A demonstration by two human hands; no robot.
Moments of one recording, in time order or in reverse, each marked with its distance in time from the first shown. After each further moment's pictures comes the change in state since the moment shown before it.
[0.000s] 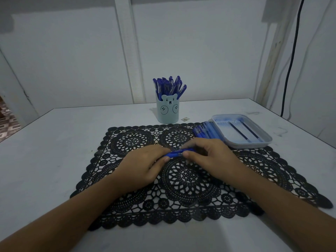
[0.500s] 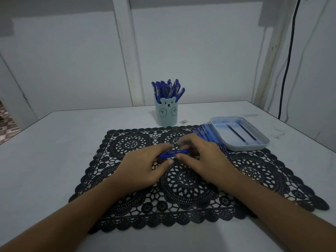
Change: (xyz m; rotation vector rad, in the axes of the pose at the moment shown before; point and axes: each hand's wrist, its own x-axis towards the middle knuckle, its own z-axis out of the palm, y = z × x) left_hand 0.004 0.003 0.000 0.033 0.064 -0.069; right_hand 0.004 0.000 0.010 -0.099 0.085 -0.100
